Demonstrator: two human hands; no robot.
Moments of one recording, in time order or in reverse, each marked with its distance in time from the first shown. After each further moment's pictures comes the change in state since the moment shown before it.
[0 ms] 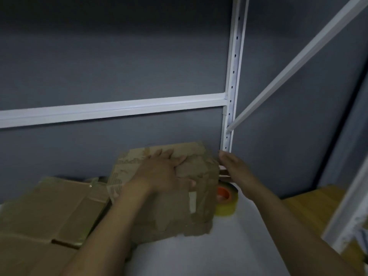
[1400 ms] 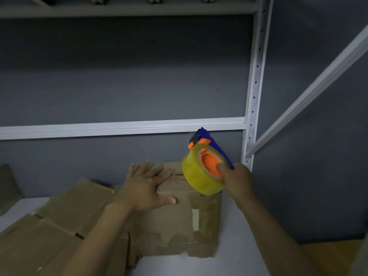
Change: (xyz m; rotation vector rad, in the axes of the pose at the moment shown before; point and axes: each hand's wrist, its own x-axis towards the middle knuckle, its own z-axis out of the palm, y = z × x) left_hand -0.037 -0.028 0.002 0.139 0.188 -0.208; right_hand -0.007 -0.060 0.007 -0.169 0.212 -0.172
